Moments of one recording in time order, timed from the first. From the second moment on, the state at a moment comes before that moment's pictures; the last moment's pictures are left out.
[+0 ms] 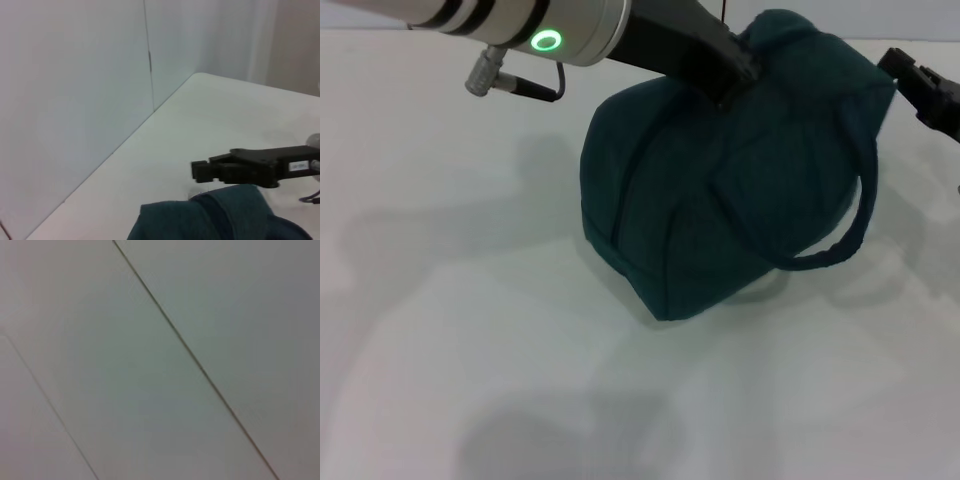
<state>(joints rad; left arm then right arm) -0.59 -2.09 1.50 1.83 2.35 1.41 -2.66 0.53 2.02 -1.24 -0.24 -0.74 -1.30 1.21</state>
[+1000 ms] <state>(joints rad) -0.54 -2.09 1.49 1.69 2.28 1.22 -2.63 0.44 2.01 -1.22 -0.25 -0.73 -1.40 1.17</state>
